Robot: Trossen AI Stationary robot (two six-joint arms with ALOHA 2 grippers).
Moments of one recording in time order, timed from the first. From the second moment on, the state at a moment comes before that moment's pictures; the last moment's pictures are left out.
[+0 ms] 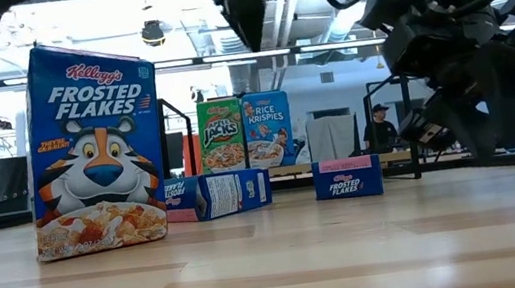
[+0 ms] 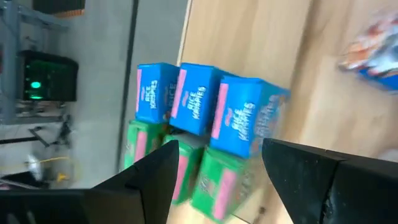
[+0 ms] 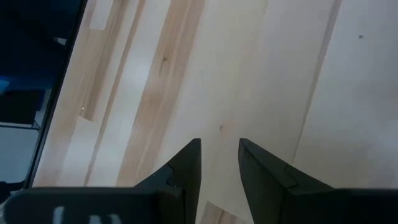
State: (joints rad) left arm 0.12 2.12 2.35 -1.34 -0.64 0.13; right arm 0.09 1.51 0.61 -0.15 -0.55 0.04
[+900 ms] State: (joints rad) left arm -0.38 1.77 2.35 -0.91 -0.69 -0.12; right arm 0.16 1.30 0.42 0.43 0.12 0.14
